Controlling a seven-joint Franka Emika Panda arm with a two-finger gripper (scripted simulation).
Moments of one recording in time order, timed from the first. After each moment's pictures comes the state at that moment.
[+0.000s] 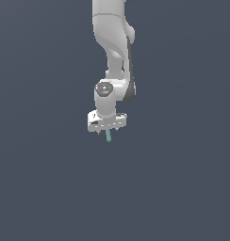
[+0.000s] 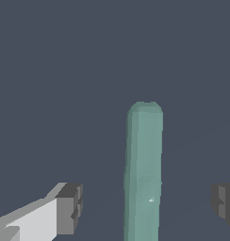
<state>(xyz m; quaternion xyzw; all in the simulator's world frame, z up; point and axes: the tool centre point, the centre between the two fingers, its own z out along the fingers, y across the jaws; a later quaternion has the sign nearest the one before) -0.077 -0.040 0.038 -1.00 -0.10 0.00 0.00</state>
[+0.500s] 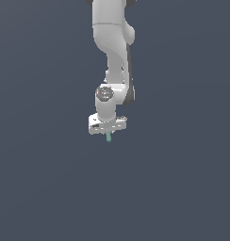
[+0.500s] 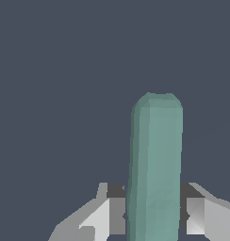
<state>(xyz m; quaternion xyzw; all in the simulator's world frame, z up) -0.077 -0.040 0.014 -1.00 -0.10 0.00 0.00</state>
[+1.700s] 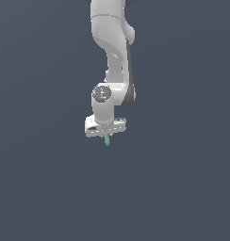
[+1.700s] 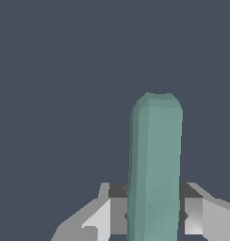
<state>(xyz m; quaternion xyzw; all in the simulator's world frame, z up) -0.042 -0.046 0.043 -1.00 -0.10 0.00 0.00</state>
